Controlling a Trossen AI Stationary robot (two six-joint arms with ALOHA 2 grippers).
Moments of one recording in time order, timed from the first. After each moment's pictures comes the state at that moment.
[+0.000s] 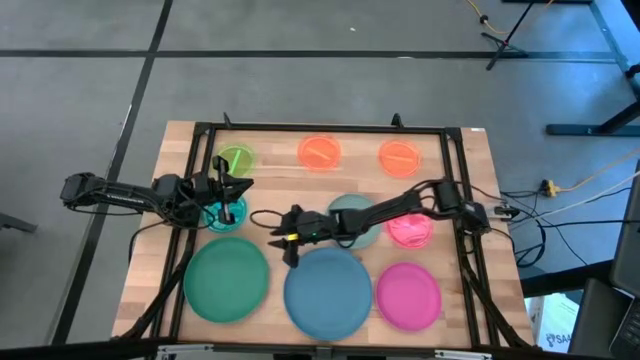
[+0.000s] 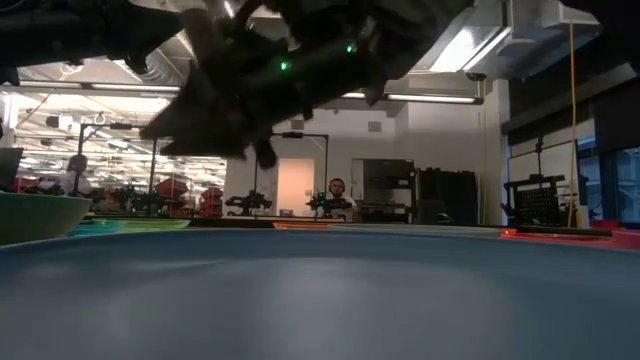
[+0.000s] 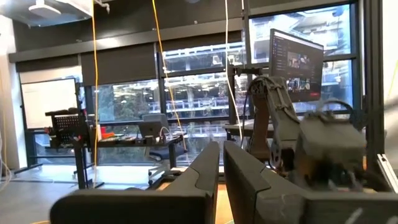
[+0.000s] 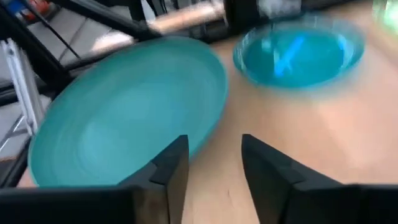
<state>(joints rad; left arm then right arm) -0.04 0.41 0.08 0.66 -0.27 0.14 0.14 2.23 1.50 0.32 0.03 0.37</state>
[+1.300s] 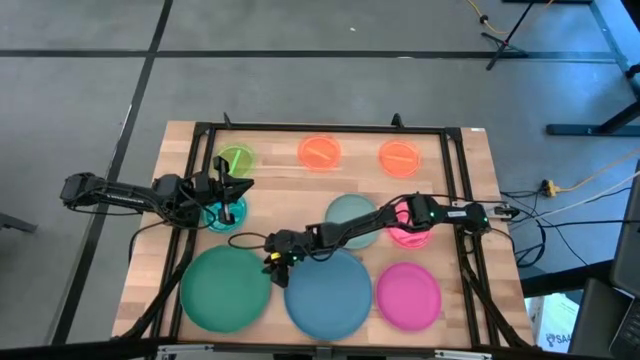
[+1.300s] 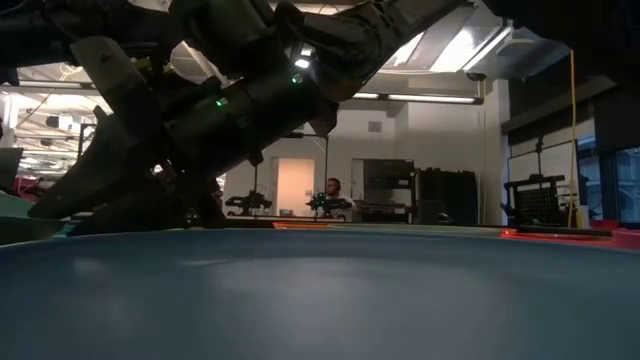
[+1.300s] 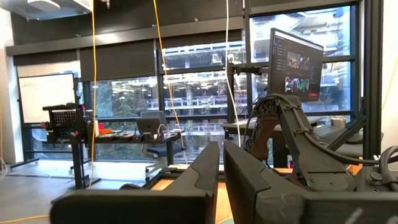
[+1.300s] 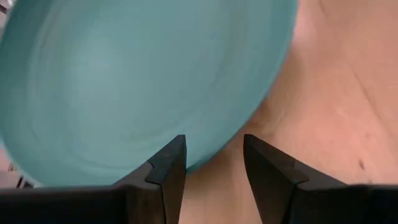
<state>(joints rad) -0.04 0.41 0.08 0.65 -0.27 0.11 0.19 2.49 1.84 0.06 -0.18 0.49</state>
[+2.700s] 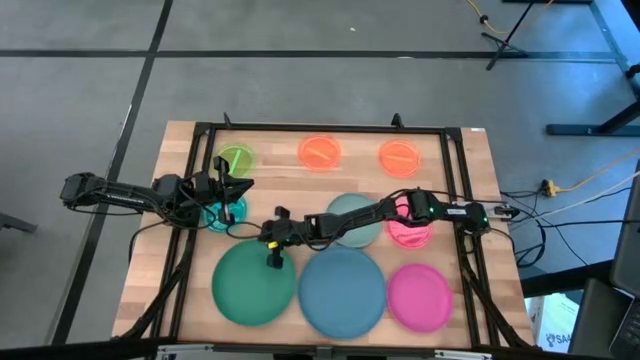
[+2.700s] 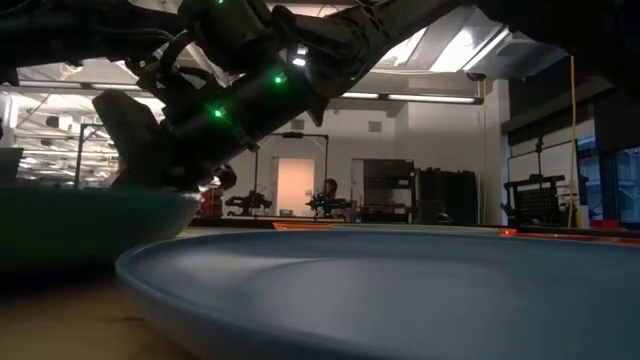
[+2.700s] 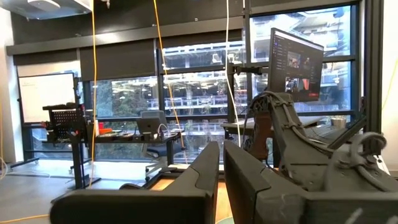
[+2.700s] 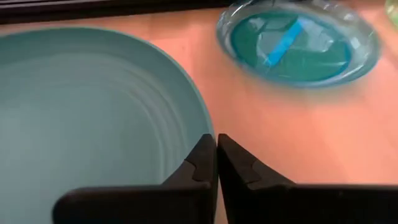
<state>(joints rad) -0.04 0.41 0.08 0.65 -0.27 0.11 0.14 2.48 1.88 0.05 0.12 0.15</state>
